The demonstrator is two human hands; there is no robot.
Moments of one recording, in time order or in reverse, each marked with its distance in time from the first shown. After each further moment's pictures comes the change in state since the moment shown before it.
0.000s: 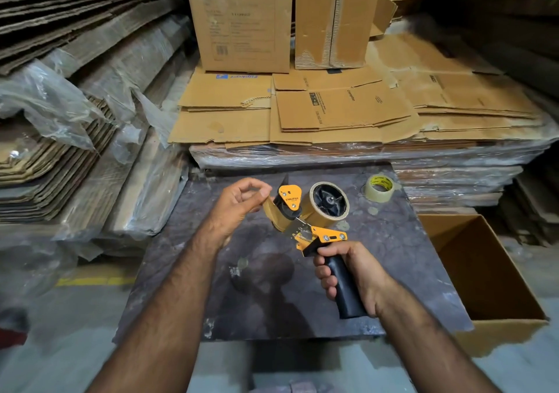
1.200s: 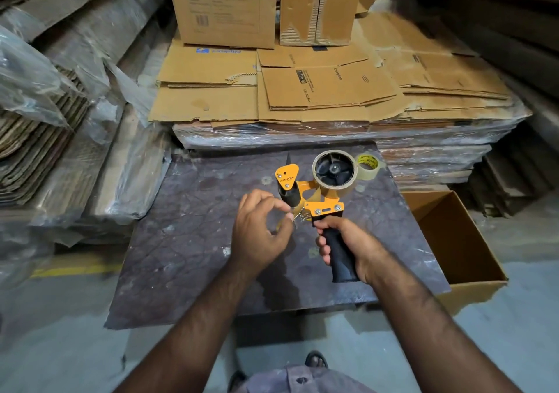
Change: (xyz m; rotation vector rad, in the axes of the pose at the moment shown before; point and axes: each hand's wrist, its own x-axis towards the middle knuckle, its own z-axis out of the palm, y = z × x) left_hand -0.069 -0.034 0.053 0.641 0.288 0.466; right_hand 0.008 0.009 0.014 -0.078 0.303 -0.159
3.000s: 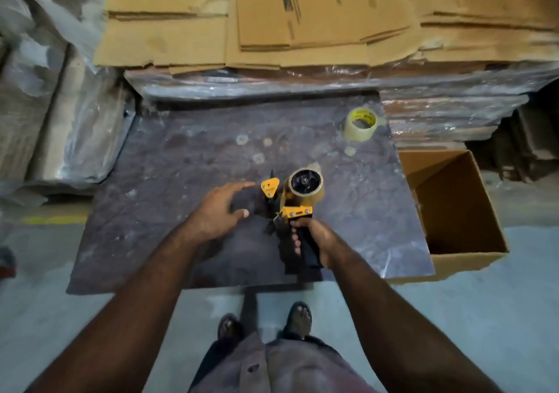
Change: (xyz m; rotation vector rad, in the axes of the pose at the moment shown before) left_hand 0.022 -0.075 0.077 0.151 -0.668 -0.347; right_hand 0.151 0.070 -0.097 0.023 -0.020 0.320
